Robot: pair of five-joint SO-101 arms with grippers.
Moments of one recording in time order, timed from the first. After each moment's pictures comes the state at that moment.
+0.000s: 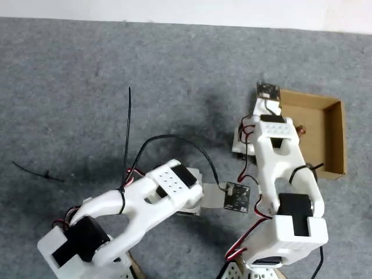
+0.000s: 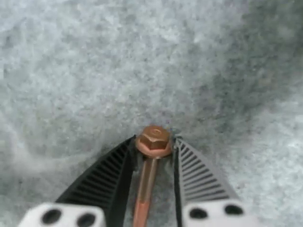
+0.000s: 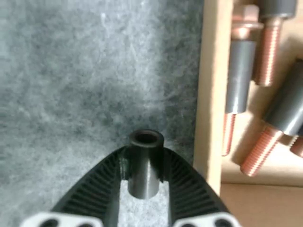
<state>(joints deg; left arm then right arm) 38.9 -5.1 44.4 52.2 -45.9 -2.8 4.5 25.9 52.7 -4.7</state>
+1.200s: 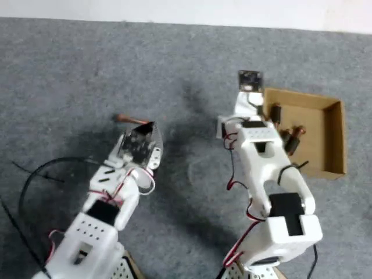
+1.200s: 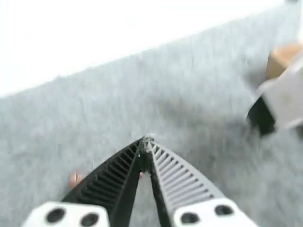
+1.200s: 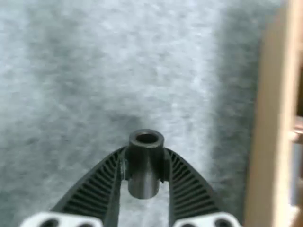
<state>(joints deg) 15.3 -64.7 88.4 -2.4 -2.5 -11.0 4.5 30.3 28.6 -4.7</state>
